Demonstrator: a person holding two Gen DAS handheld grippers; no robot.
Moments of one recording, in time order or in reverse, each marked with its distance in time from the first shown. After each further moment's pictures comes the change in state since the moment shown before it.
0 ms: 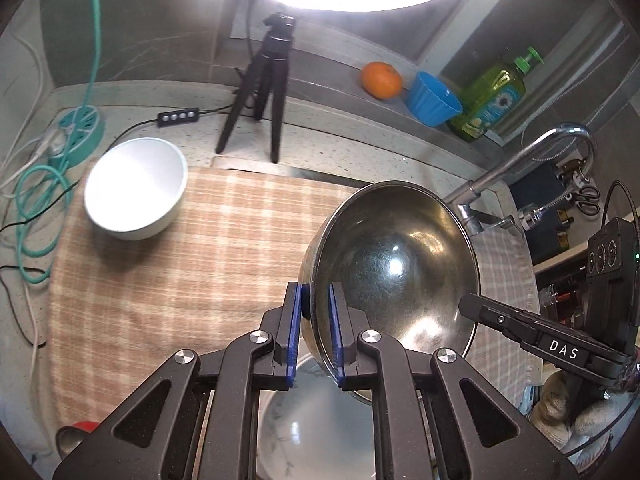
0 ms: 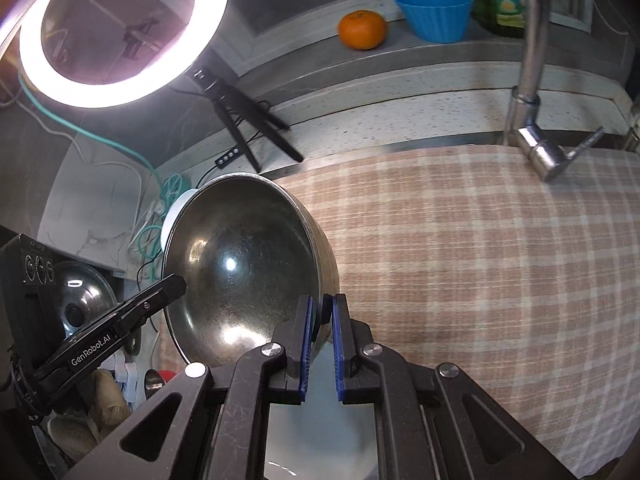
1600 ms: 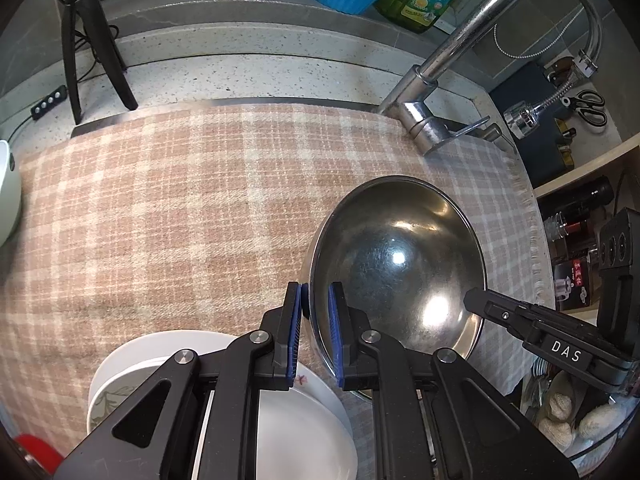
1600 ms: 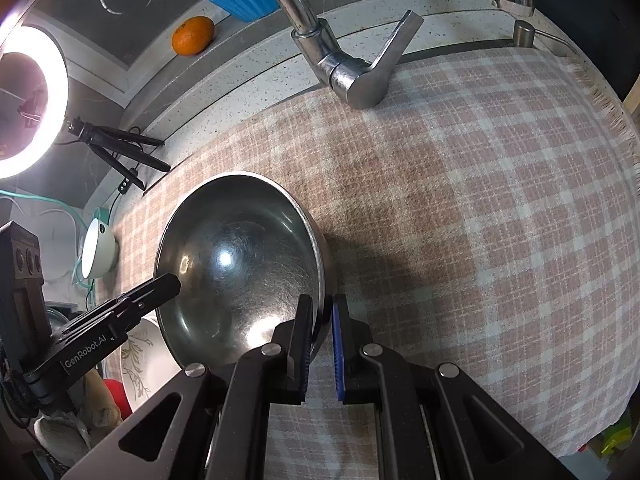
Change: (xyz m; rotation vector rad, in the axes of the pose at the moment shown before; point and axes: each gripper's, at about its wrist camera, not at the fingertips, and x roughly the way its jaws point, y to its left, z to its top) left arm 0.109 -0.114 -0.027 0.167 0.223 -0.022; right arm -0.011 -0.148 -0.028 0.210 0.029 -0.119
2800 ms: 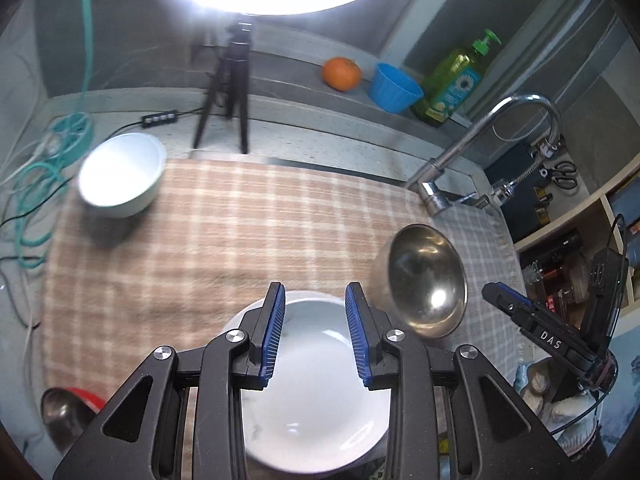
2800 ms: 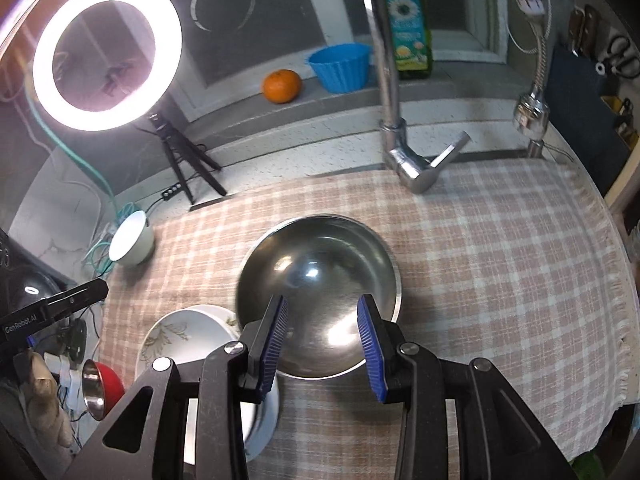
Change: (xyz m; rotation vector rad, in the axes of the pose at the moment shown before) left arm -0.139 0.083 -0.060 -0.131 -0.250 0.010; right arm -0.061 0.070 -0.046 -0.233 -0.282 -0.031
